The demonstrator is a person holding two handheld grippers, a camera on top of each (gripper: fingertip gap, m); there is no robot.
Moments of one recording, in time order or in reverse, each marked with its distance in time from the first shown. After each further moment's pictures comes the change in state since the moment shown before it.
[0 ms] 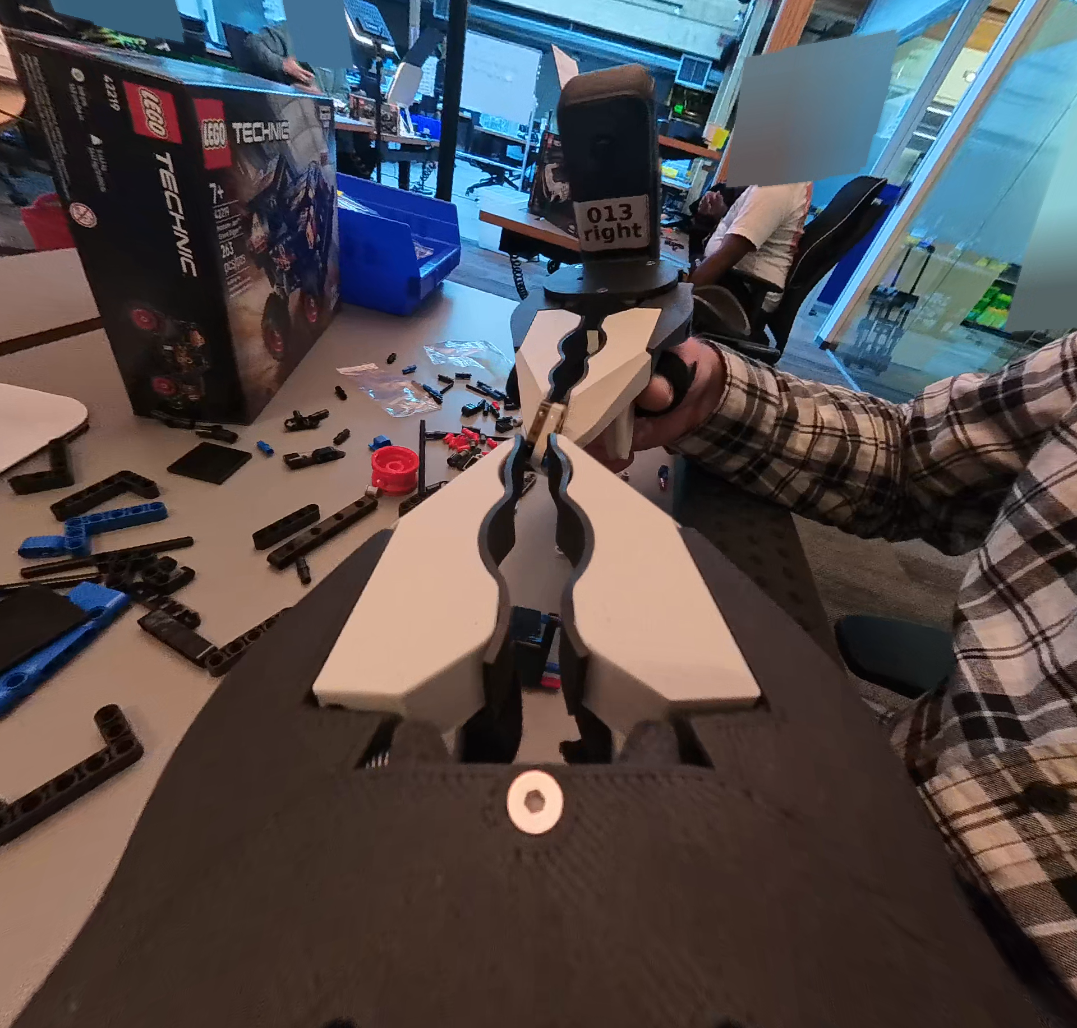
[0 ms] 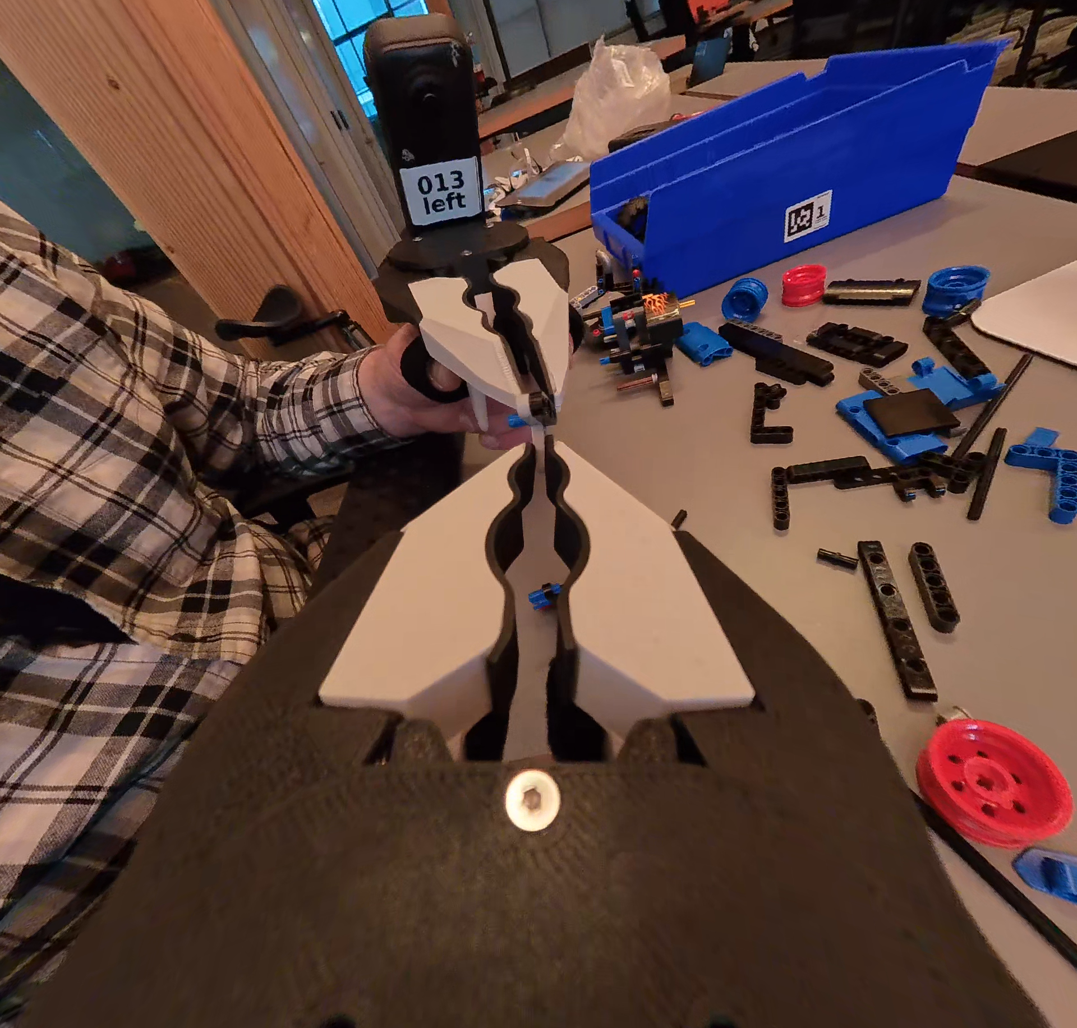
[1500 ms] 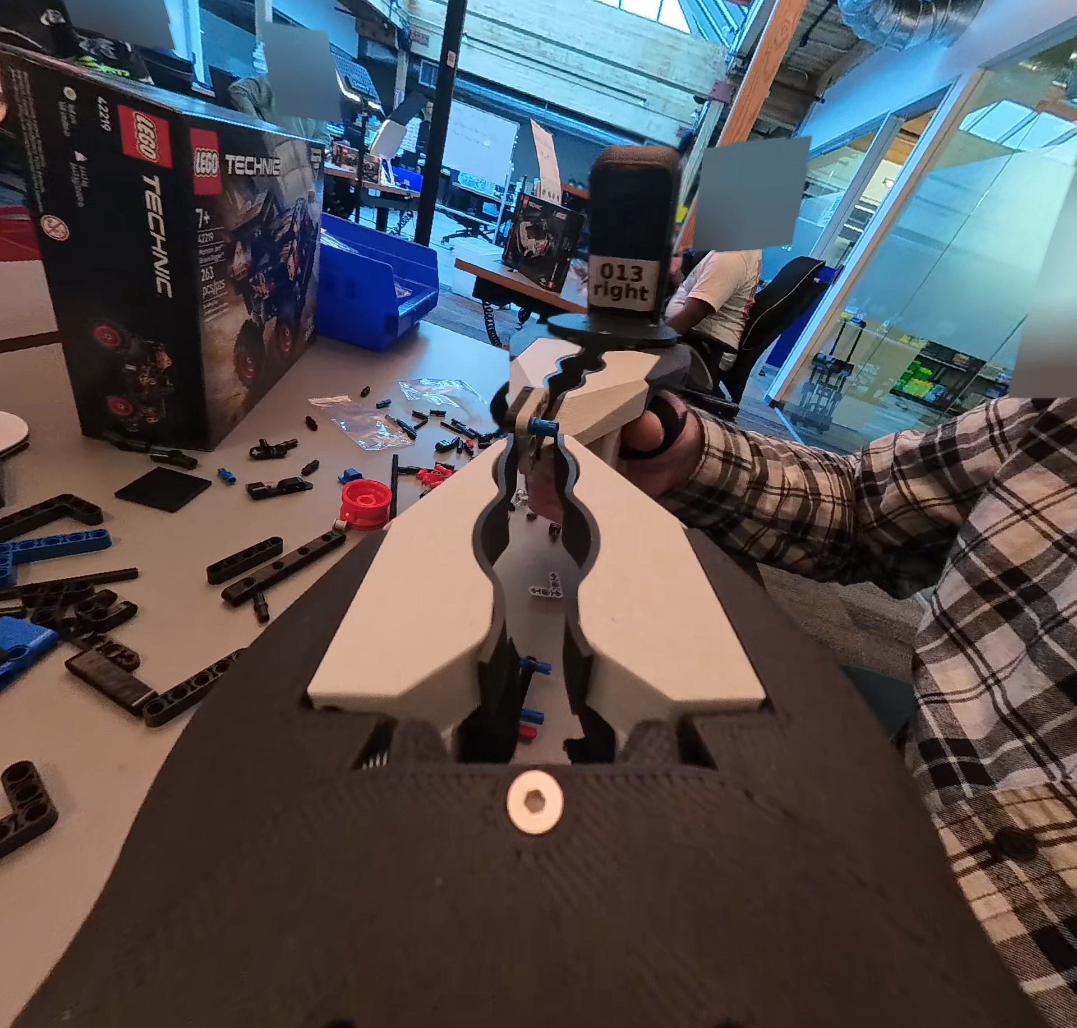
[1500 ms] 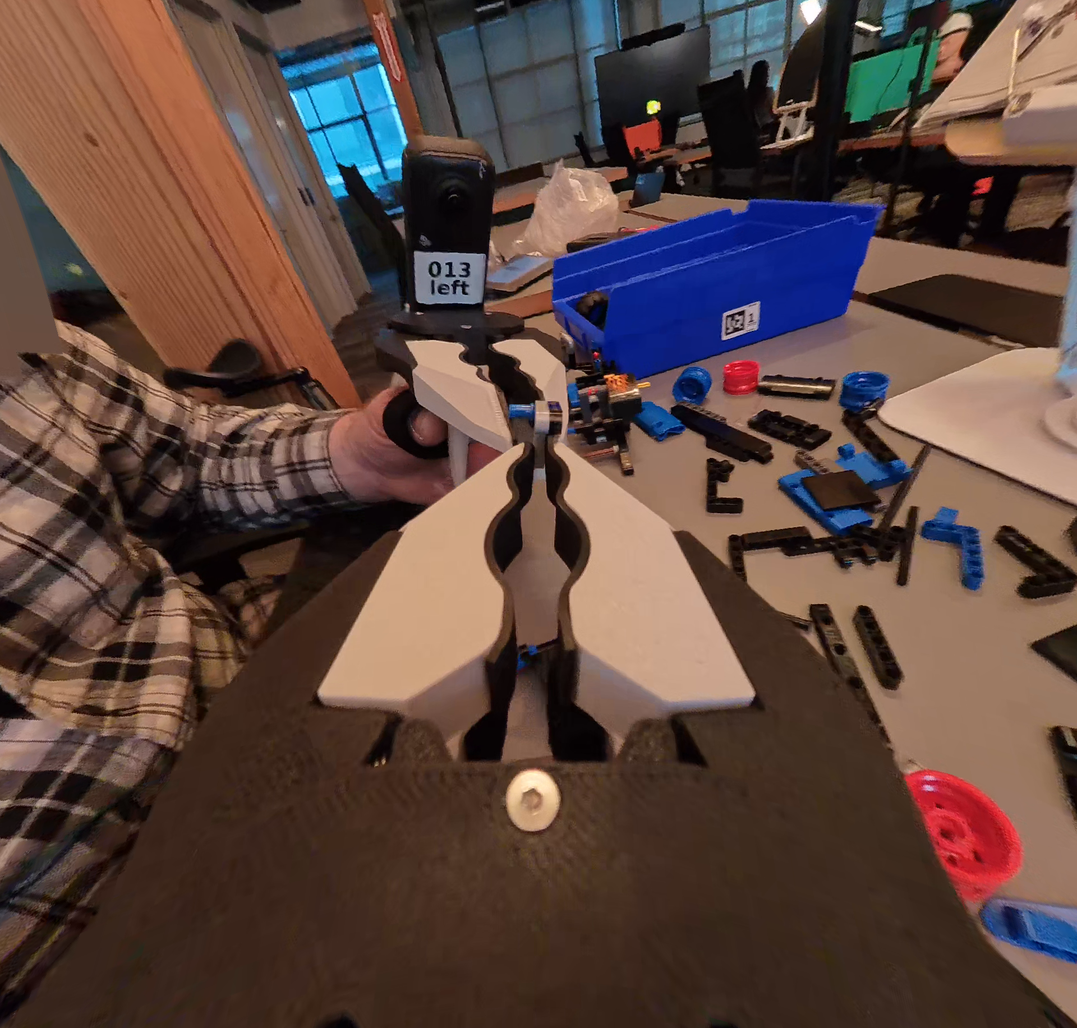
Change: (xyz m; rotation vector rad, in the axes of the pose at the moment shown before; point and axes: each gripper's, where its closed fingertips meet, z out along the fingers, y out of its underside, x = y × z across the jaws) left arm 0.003 -0.012 0.006 0.091 0.051 -0.075; right arm 0.001 -0.022 0.002 0.148 0.083 -0.091
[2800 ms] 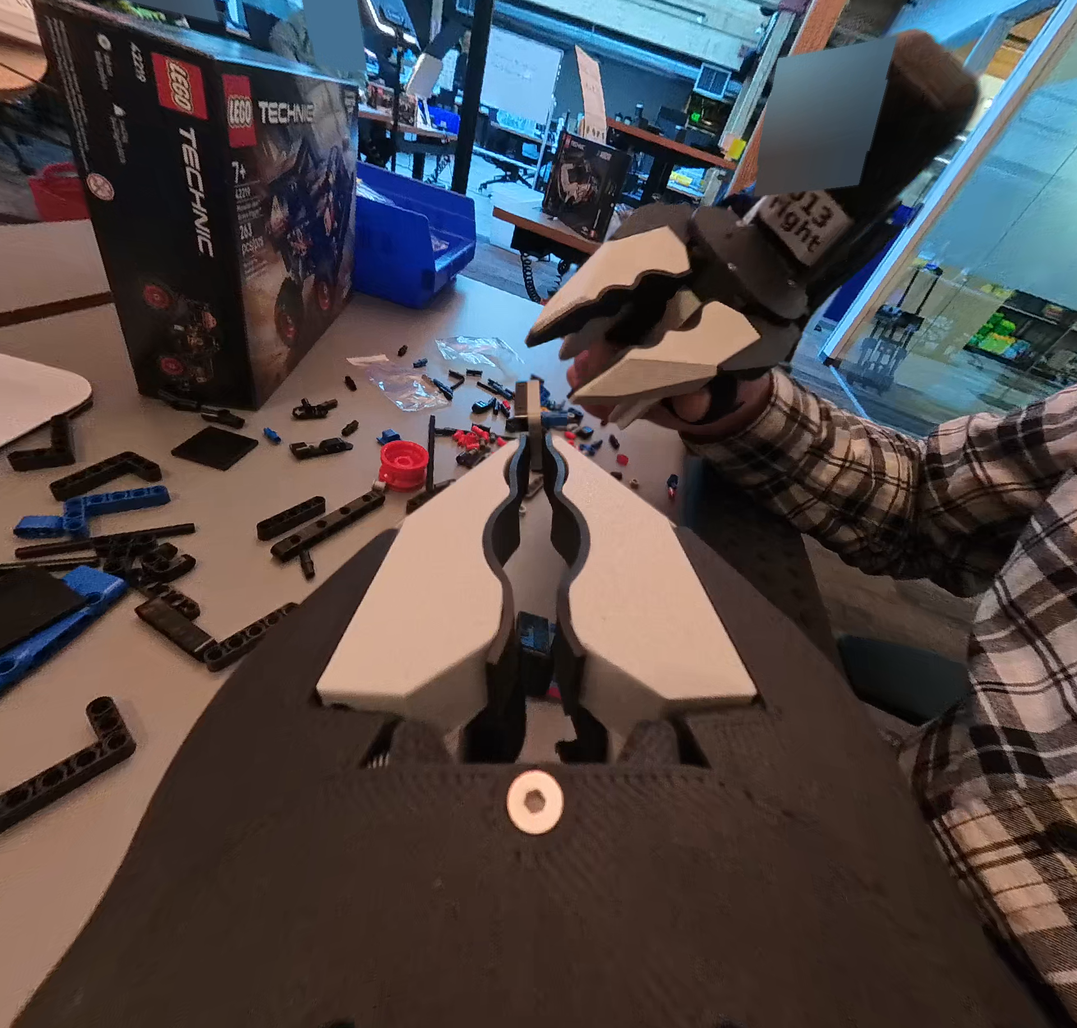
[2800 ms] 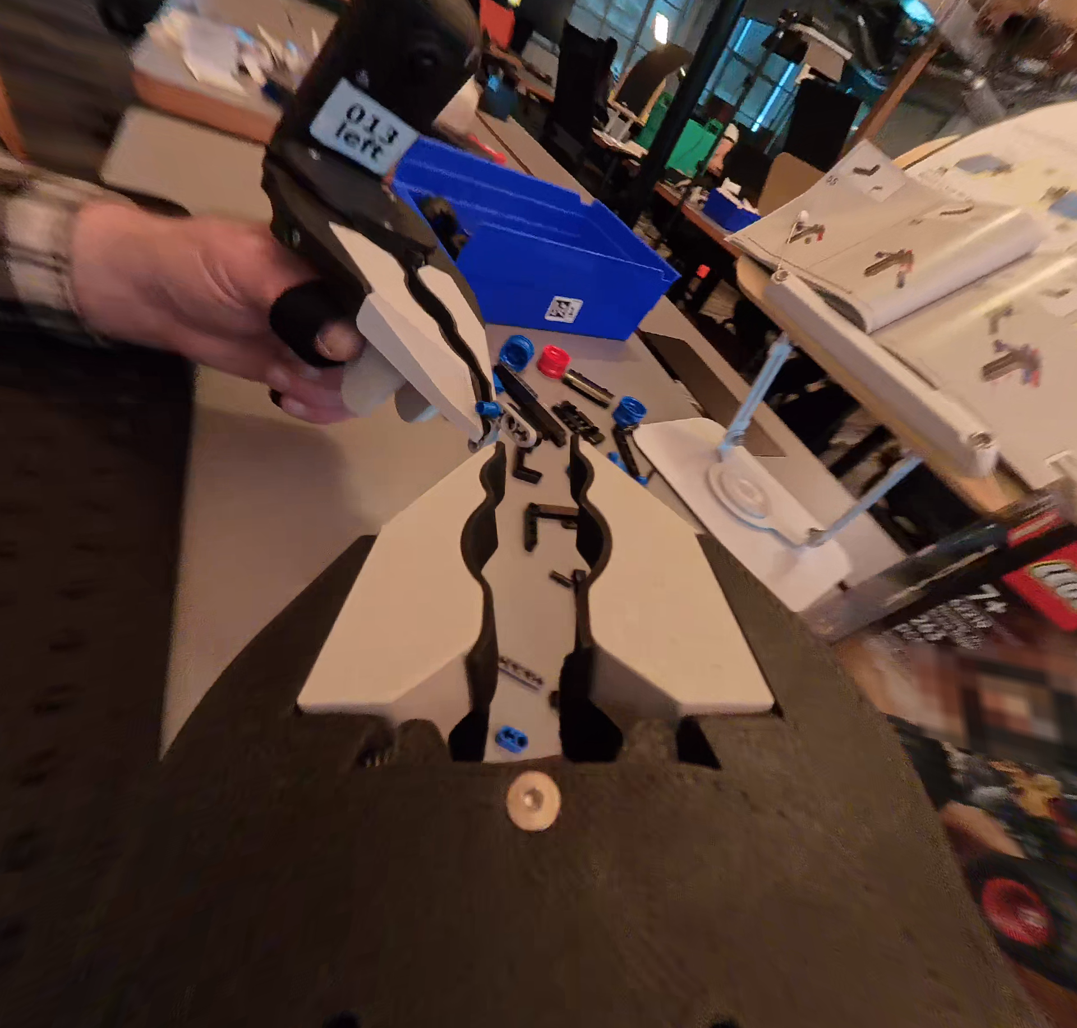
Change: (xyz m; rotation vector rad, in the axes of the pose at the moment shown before) left arm -0.013 0.012 -0.002 -0.091 -0.075 0.026; right arm 0.015 -0.007 -0.018 -0.171 0.336 -0.568
